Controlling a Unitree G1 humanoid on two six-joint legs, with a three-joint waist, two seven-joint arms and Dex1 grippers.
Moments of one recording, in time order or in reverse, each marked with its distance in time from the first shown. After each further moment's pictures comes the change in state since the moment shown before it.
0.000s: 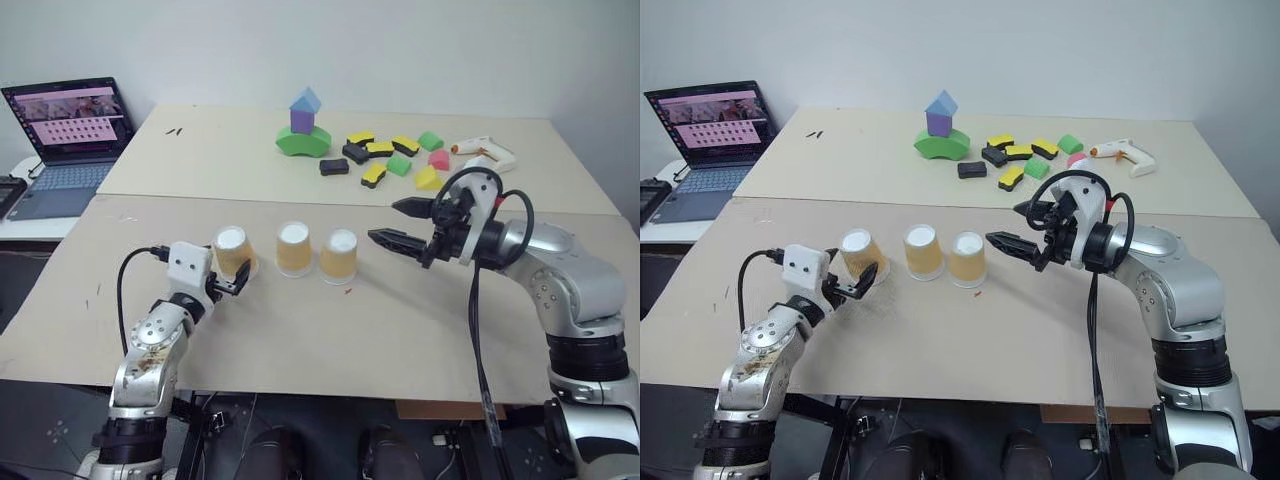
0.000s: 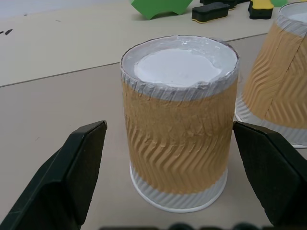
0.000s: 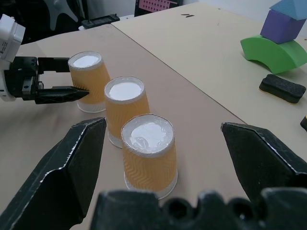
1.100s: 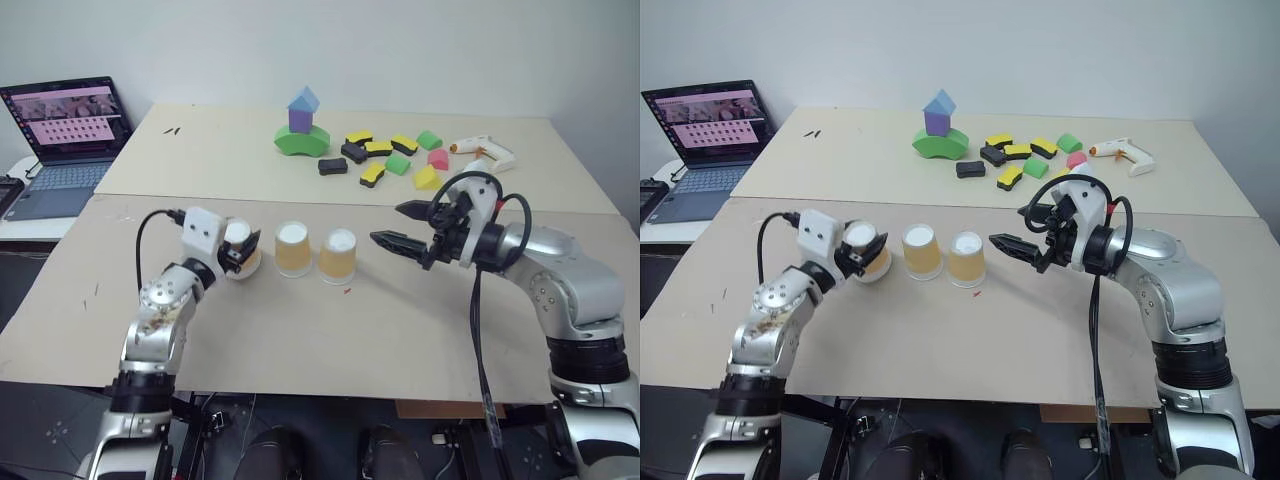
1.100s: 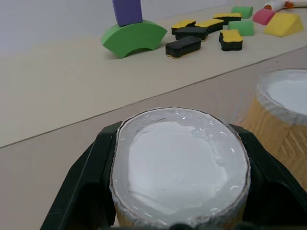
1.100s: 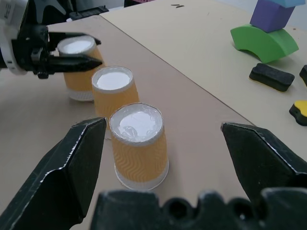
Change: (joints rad) left arm -0.281 0.064 -0.031 0.187 -0.016 -0.026 -0.096; right arm 0.017 -0.004 0.010 0.000 -0.029 -0.001 -0.027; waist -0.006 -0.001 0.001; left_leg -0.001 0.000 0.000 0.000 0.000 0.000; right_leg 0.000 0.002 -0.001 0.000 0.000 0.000
